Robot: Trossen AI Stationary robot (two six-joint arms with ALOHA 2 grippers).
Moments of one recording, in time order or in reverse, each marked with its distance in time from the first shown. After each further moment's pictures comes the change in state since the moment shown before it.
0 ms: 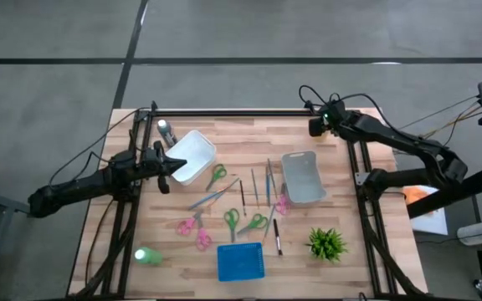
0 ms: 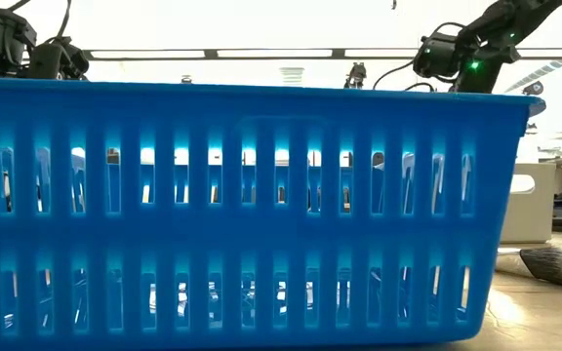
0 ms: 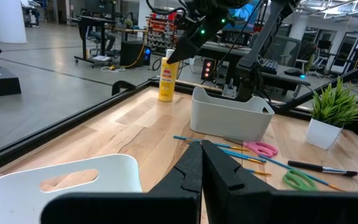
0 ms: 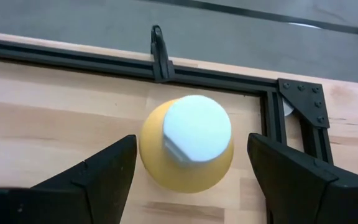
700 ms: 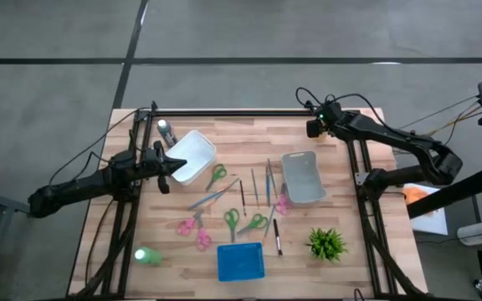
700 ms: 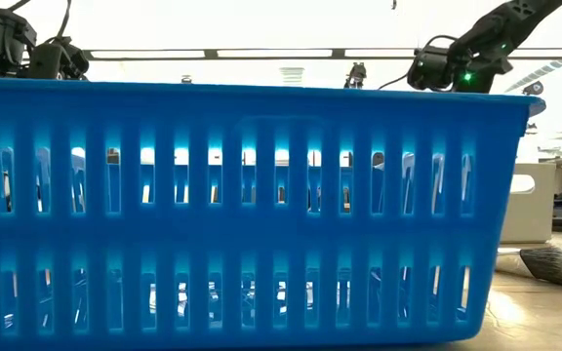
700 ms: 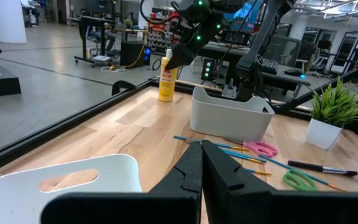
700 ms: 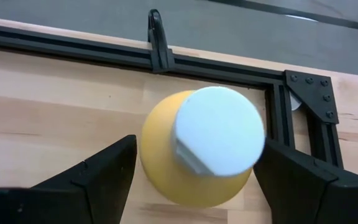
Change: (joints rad) left arm 0.000 0.000 0.000 0.000 0.000 0.000; right arm -0.013 0.073 -0.008 0.034 -0.001 0.002
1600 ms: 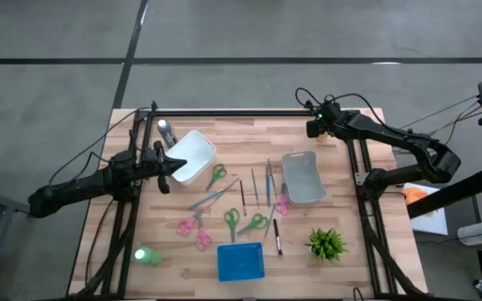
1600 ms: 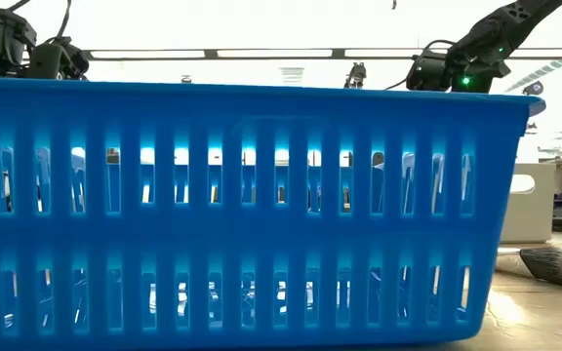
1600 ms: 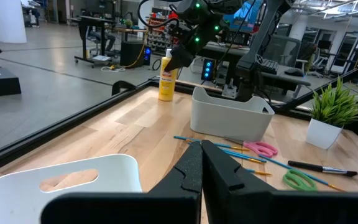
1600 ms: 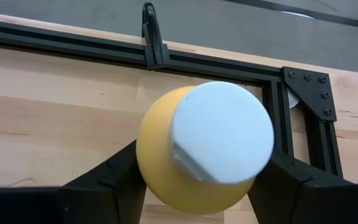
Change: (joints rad) left arm 0.000 0.000 0.000 0.000 0.000 0.000; right arm -0.009 0.023 0.000 0.001 0.003 -0.004
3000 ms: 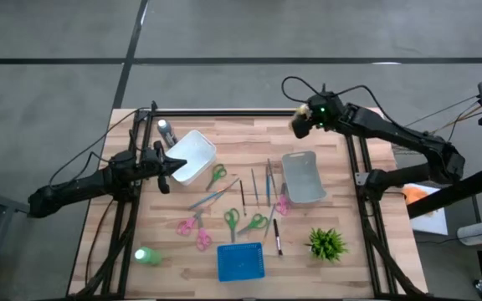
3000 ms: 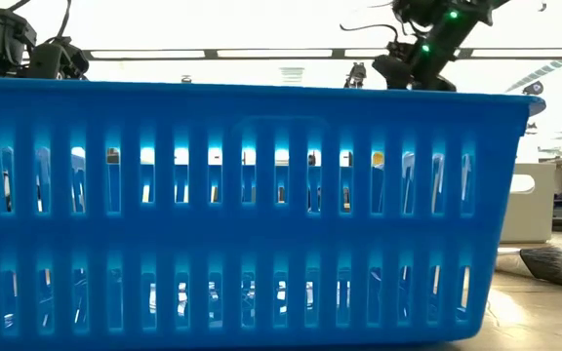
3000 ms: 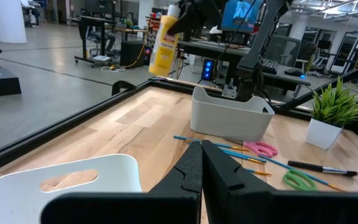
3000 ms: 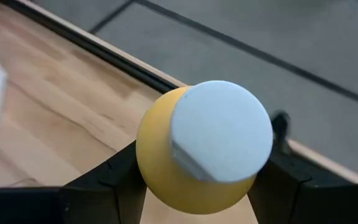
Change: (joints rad) left arm 0.000 0.000 0.000 0.000 0.000 0.000; right arm 0.215 -0.047 0.275 0.035 -0.198 -0.272
